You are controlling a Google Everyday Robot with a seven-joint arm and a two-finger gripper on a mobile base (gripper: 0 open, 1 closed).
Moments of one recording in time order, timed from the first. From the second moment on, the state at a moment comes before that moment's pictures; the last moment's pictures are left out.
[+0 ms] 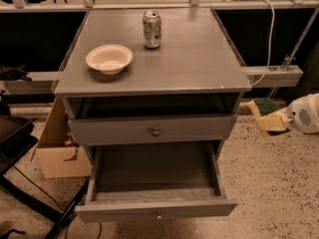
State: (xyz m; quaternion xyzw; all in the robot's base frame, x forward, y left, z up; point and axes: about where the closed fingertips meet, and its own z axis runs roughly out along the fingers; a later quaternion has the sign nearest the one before) arm 0.521 -0.296 0.788 -0.21 0.92 0.16 0.30
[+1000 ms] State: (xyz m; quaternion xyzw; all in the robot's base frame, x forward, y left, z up) arm 0.534 -0.193 0.597 -0.29 0.91 0.18 0.22
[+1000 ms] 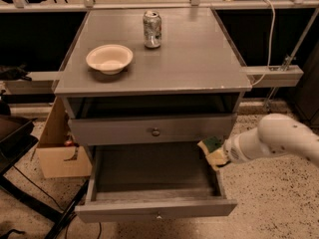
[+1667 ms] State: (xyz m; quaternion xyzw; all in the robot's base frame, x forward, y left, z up) arm 0.548 -0.149 0.507 -0.32 0.90 0.20 0.19
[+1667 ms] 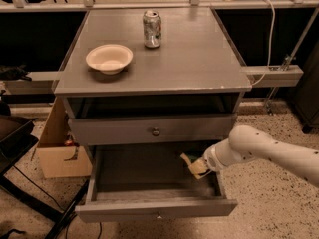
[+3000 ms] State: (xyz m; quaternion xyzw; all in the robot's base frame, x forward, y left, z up) arm 0.553 -0.141 0.421 -0.30 0.92 0.22 0.14
